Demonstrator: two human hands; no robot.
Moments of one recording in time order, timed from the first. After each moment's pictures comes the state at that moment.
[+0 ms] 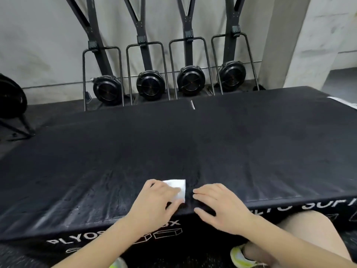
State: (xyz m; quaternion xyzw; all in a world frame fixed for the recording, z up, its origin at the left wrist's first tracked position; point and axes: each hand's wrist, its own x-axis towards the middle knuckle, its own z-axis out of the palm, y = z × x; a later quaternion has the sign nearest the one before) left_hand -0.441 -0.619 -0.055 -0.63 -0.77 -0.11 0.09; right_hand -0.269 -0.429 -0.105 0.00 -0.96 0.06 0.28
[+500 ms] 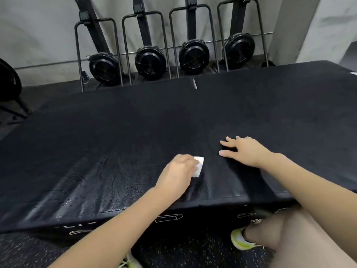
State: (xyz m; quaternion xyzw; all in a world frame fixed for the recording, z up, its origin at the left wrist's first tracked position) left_hand -0.446 -0.525 -0.076 -0.58 -0.78 -0.23 0.04; right_hand -0.308 -0.287 -0.060 -0.27 -0.95 0.17 -0.05
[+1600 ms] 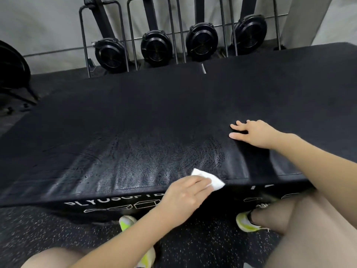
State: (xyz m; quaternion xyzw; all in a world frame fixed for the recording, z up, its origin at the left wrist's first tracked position) left_hand -0.403 -0.605 -0.121 -0.73 -0.62 -0.20 0.20; right_hand -0.311 -0.289 -0.057 -0.29 -0.94 0.19 -0.07
